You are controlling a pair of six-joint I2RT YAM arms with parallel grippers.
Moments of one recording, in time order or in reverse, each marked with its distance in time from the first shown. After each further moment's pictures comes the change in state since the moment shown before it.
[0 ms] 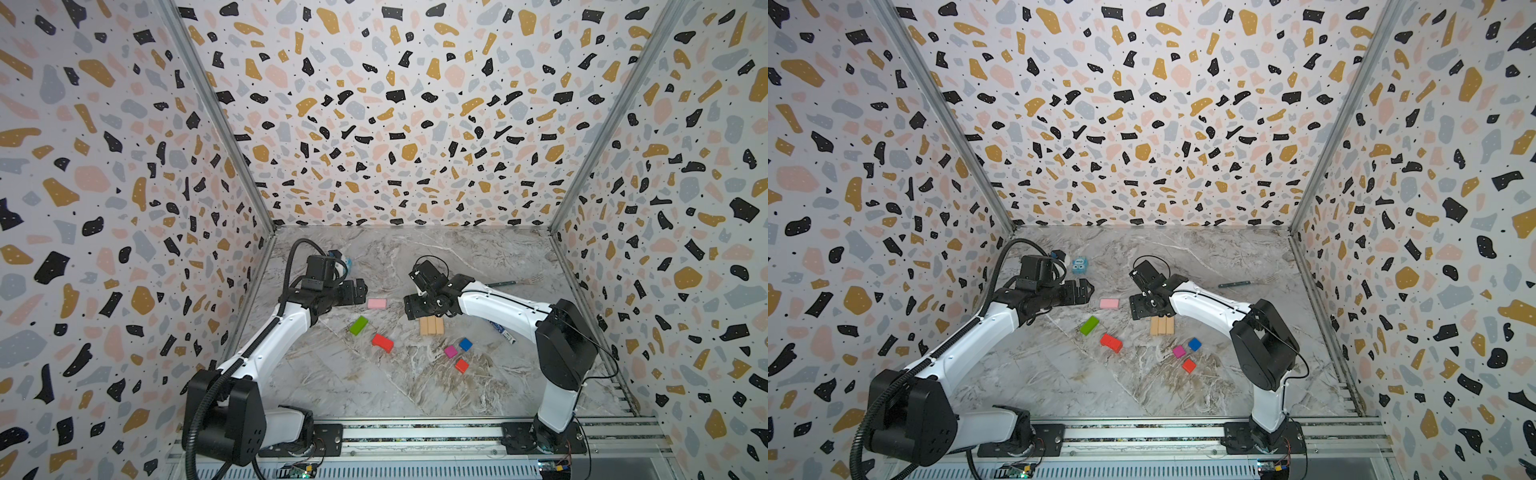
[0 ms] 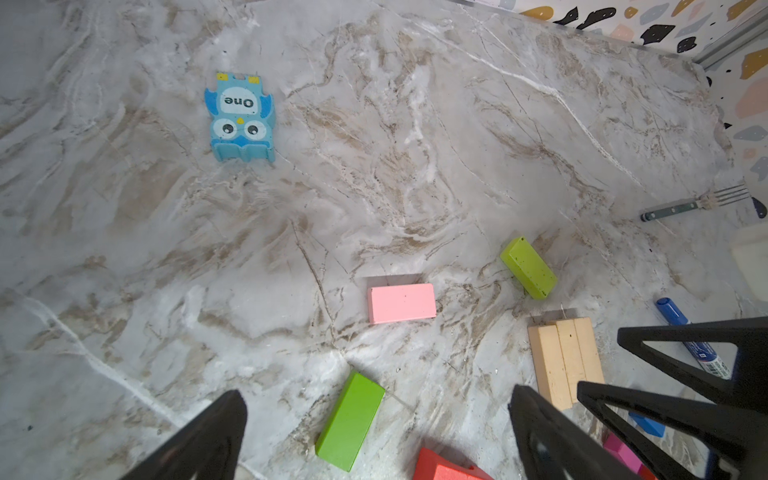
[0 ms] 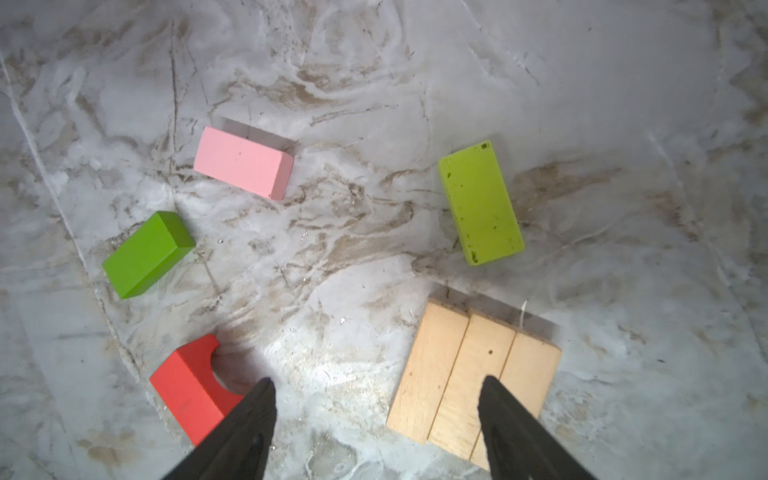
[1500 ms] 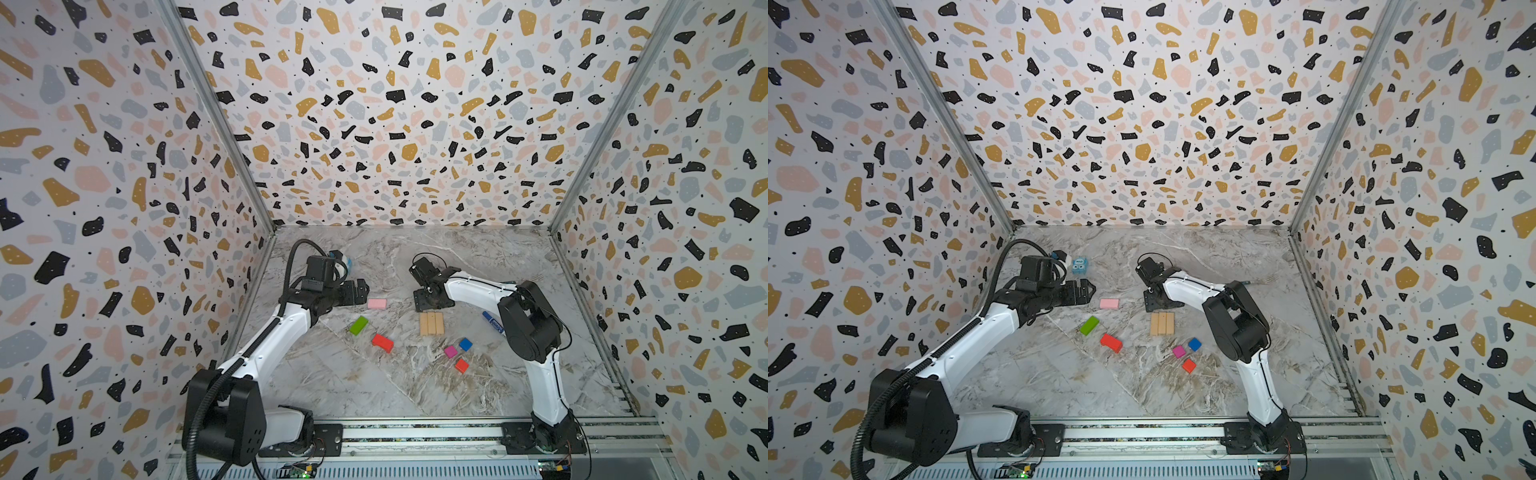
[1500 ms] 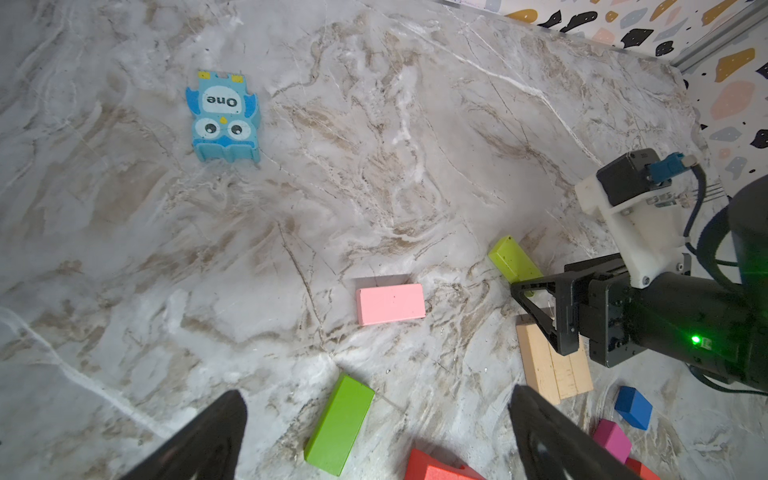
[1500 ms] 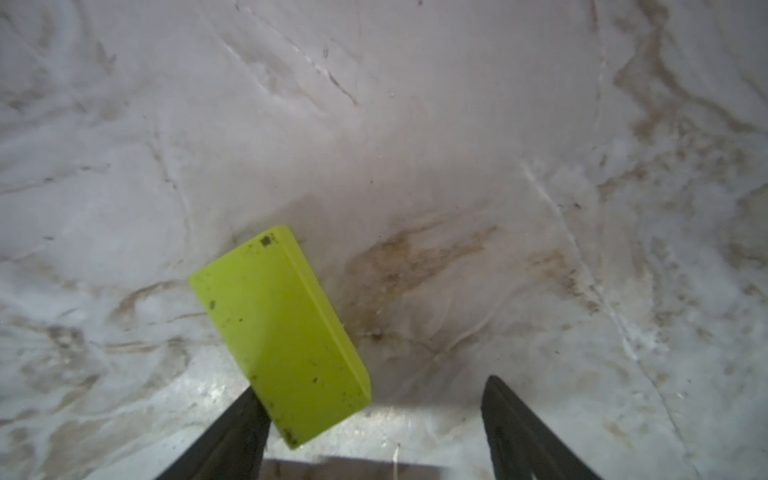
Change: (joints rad) left arm 0.005 0.000 -0.011 0.022 0.031 -0.003; right arm -0.116 0.266 0.135 -0.059 0.172 -0.014
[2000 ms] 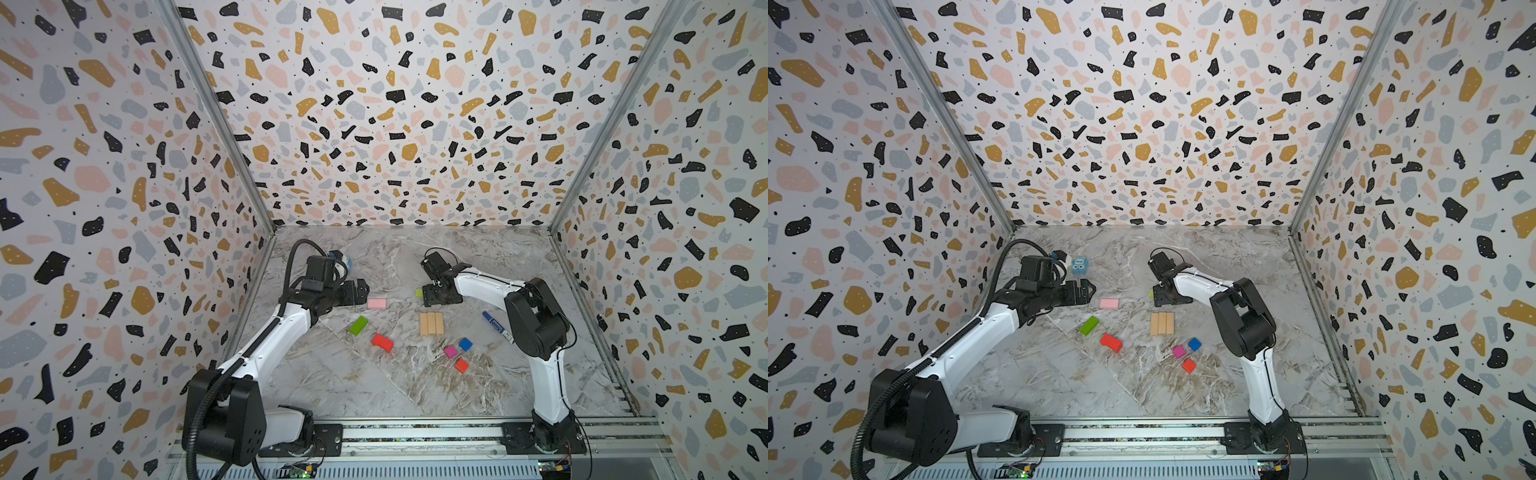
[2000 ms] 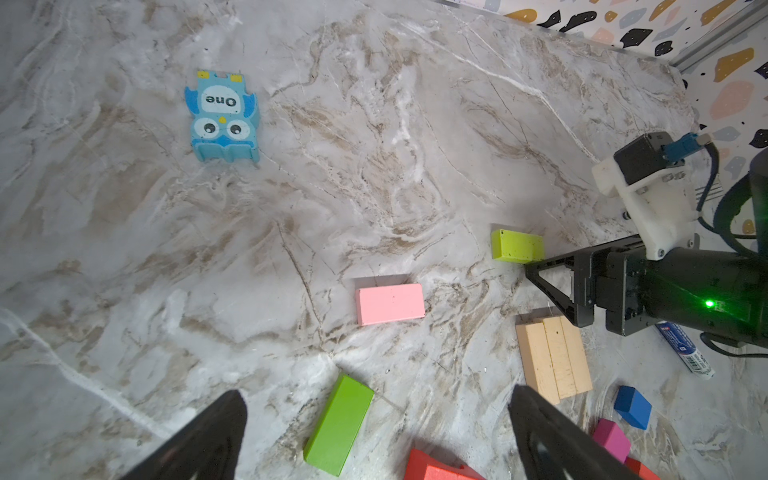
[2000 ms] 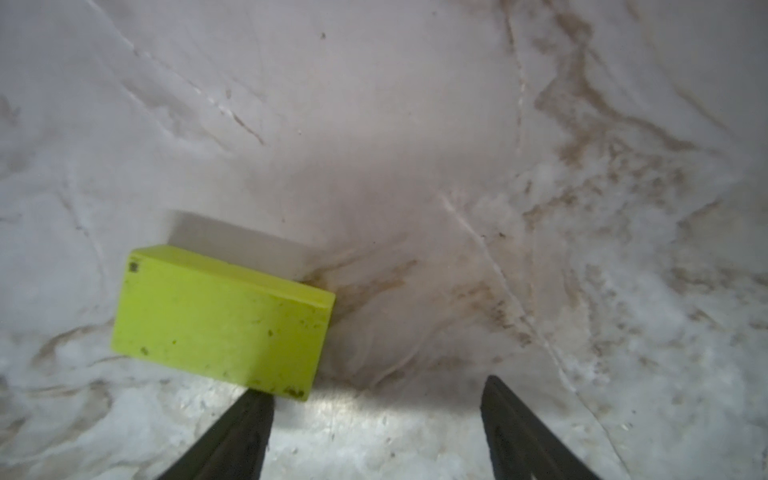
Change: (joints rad) left arm 0.000 0.000 0.000 0.000 0.003 0.000; right arm -0.064 -0.018 -0.028 0.028 -0.054 -0.043
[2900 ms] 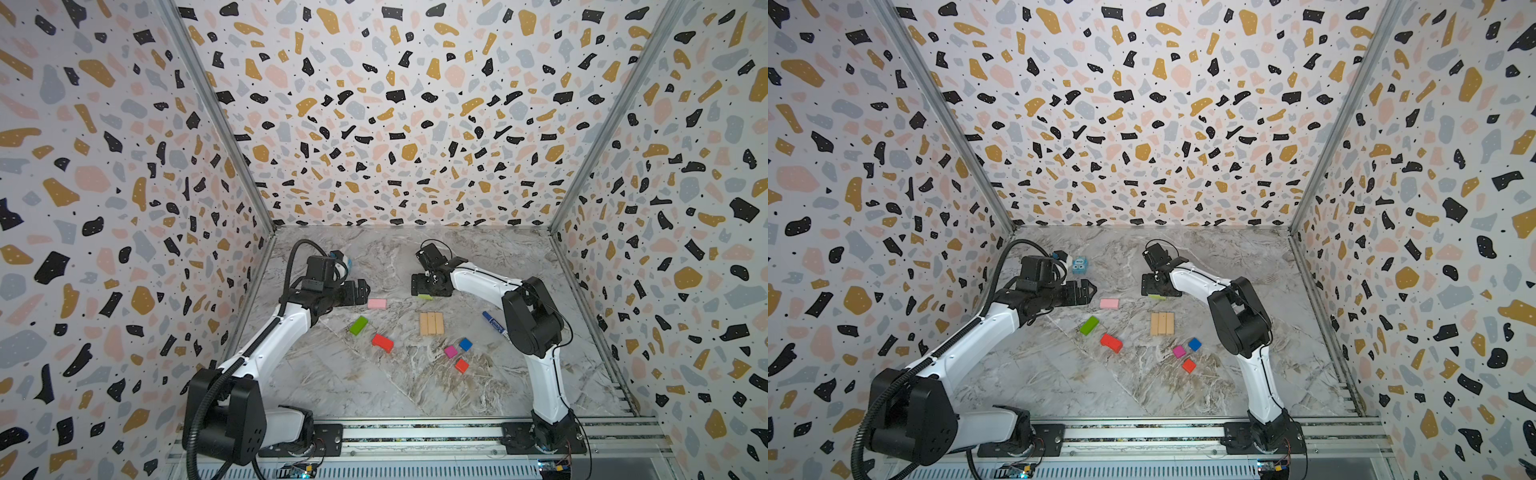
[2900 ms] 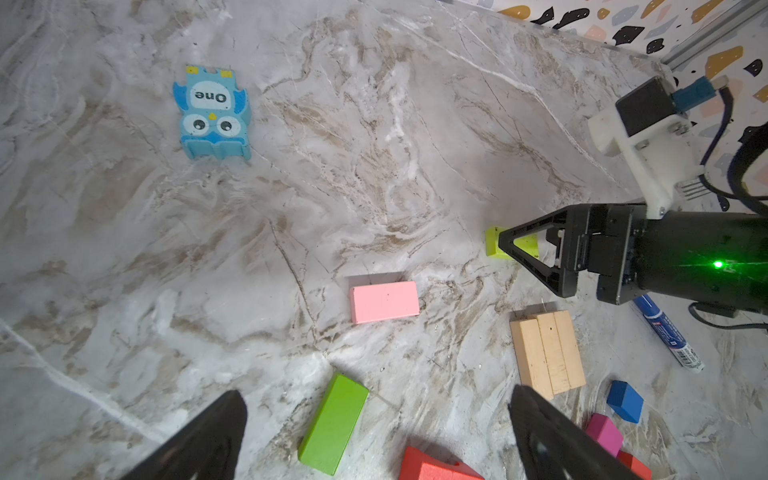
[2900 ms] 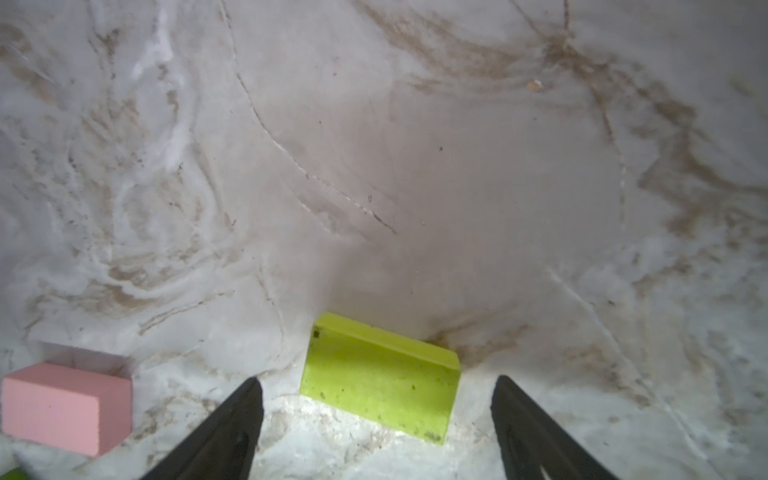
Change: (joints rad) left arm 0.000 0.002 0.000 0.000 0.016 0.000; right arm 0.008 0.056 0.131 0.047 -0.103 0.130
